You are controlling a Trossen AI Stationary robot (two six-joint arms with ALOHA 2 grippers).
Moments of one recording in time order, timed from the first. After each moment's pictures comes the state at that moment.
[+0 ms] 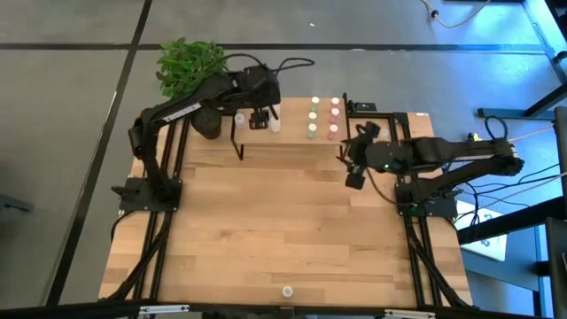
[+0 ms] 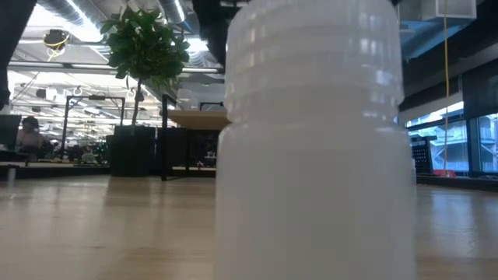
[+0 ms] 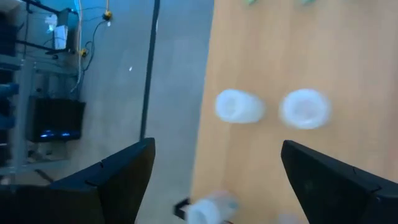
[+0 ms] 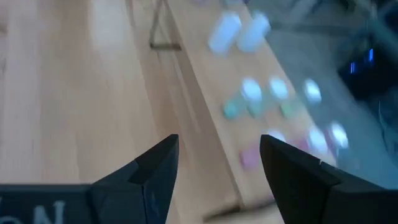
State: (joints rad) left arm 0.44 1.77 1.95 -1.12 -0.41 0.50; right arm 0.11 1.10 1.16 -0.78 0.57 0.01
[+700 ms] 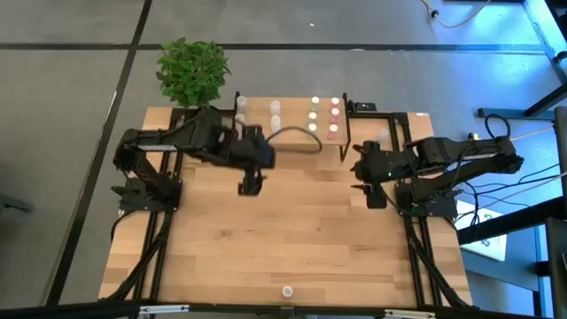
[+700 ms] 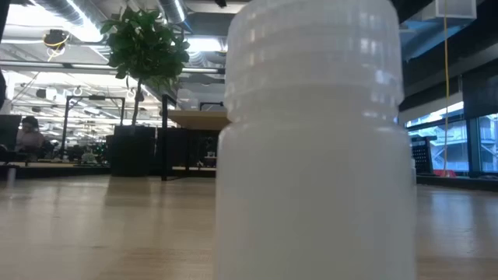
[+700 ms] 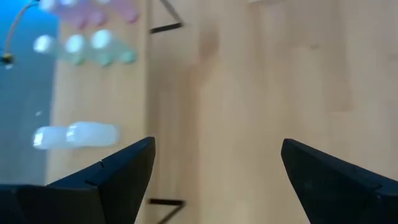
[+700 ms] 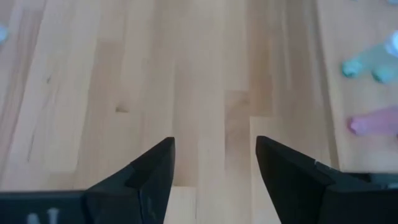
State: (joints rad) left arm -0.09 1.66 1.95 -1.33 -0.32 0.05; right arm 0.17 1.10 1.22 -1.08 0.21 0.05
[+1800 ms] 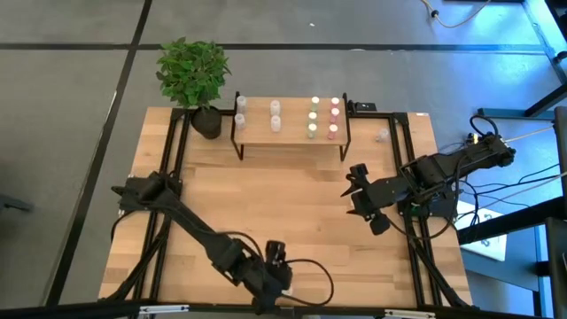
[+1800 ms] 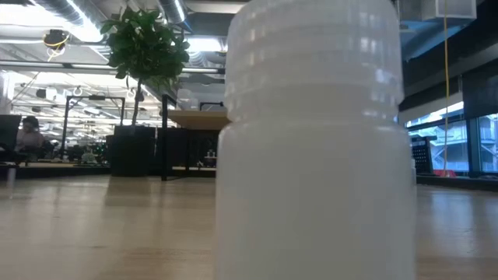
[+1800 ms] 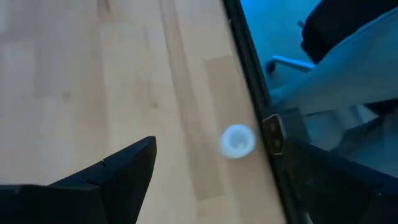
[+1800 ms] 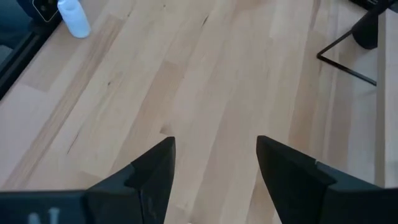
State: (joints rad) left arm -0.63 2.02 1.81 -0.73 -0.27 -0.37; right arm 0.41 1.17 1.22 -0.94 0.22 -0.09
